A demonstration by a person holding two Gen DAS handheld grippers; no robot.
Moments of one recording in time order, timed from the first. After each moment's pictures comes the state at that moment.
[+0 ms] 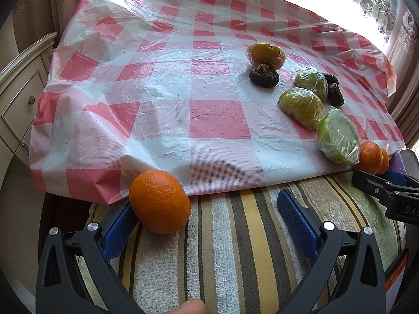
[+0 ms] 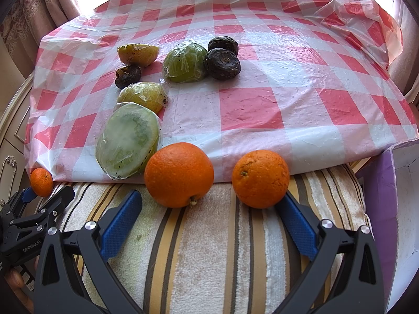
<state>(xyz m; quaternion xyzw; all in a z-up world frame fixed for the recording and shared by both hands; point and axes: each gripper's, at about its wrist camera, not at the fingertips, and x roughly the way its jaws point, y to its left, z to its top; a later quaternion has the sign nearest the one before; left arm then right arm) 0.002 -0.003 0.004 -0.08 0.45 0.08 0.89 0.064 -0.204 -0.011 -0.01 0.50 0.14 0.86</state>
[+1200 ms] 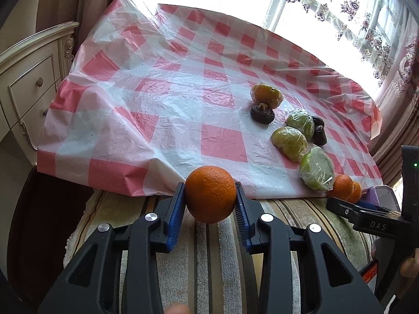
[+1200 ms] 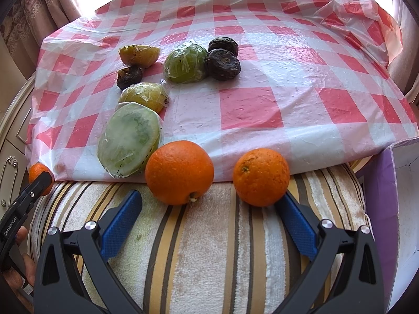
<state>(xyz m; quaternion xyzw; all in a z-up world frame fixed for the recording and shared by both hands) -0.034 0.014 0.021 -0.17 0.36 0.07 0.92 0.062 -0.205 -0.010 -0.01 0.49 0.14 0.86</state>
